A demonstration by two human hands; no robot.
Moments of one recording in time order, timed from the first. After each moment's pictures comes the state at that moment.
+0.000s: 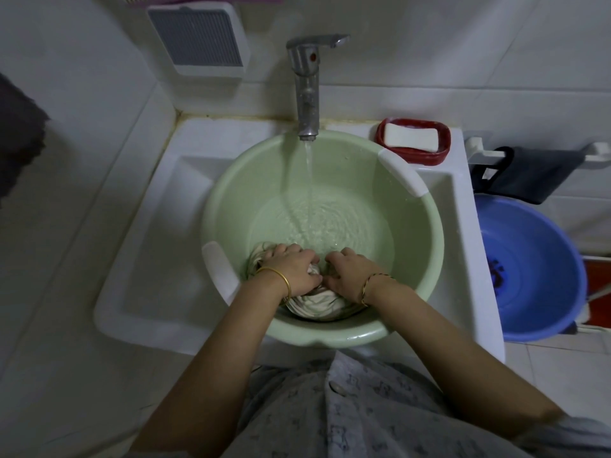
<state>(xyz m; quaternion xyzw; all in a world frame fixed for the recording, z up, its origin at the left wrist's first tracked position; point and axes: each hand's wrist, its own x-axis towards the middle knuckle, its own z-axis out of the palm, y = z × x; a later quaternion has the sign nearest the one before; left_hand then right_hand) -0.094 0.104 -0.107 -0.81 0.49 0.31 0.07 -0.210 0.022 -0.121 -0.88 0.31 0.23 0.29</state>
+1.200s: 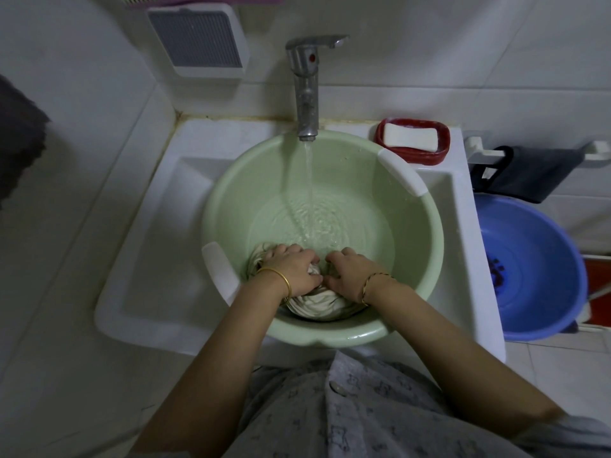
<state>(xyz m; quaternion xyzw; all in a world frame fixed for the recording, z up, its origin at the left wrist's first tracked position) -0.095 0.104 -0.107 -0.81 0.49 0.31 0.07 -0.211 0.022 -0.120 -0.88 0.31 0.23 0.29</state>
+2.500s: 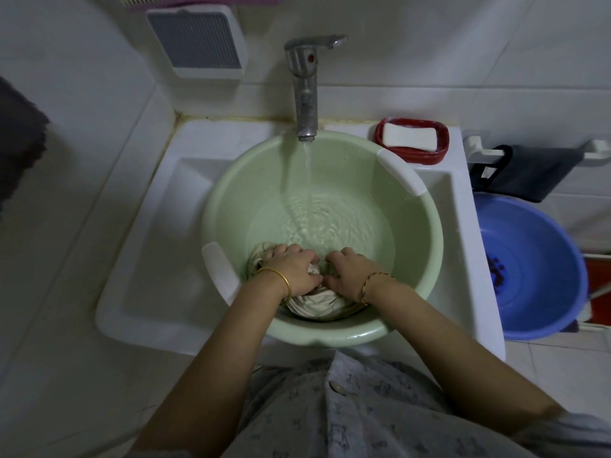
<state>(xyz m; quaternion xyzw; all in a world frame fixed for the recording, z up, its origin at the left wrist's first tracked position) -0.095 0.104 -0.108 -0.81 0.49 0.31 0.07 -0.210 0.022 -0.119 -0.88 0.32 0.23 0.29</state>
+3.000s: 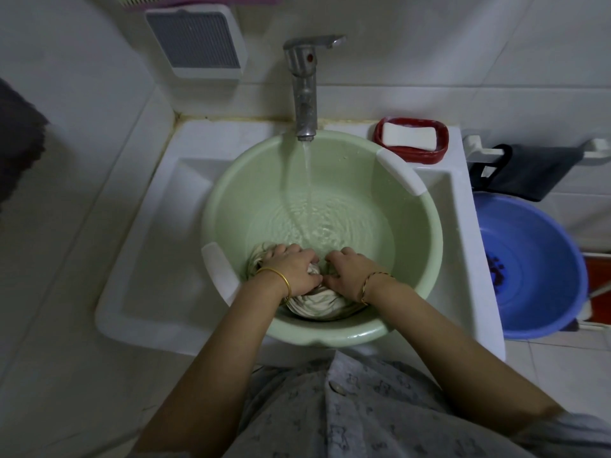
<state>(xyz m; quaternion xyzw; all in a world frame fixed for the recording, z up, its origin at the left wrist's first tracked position) -0.095 0.104 -0.108 -0.81 0.49 0.31 0.07 -0.211 0.021 -0.119 -0.88 0.32 0.22 0.29</state>
